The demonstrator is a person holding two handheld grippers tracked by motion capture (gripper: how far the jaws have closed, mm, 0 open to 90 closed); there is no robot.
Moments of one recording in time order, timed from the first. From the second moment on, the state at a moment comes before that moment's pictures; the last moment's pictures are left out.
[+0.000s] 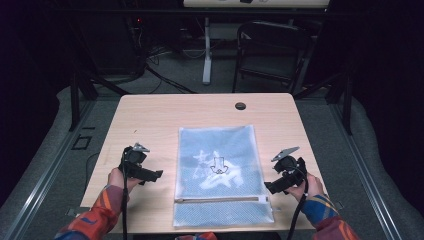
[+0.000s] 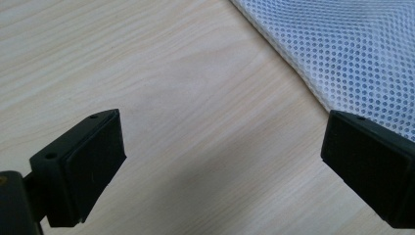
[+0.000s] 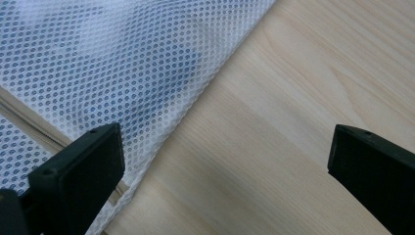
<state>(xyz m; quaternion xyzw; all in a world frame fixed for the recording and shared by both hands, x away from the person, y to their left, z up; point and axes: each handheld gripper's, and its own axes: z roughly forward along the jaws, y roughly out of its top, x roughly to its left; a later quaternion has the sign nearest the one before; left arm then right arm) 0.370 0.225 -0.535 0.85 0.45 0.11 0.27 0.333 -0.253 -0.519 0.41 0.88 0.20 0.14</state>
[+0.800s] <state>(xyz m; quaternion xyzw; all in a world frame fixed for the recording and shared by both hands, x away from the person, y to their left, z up) 0.362 0.208 -0.532 0.86 0.42 0.09 0.28 0.328 -0.221 -0.512 0.36 0.90 0.22 0.13</state>
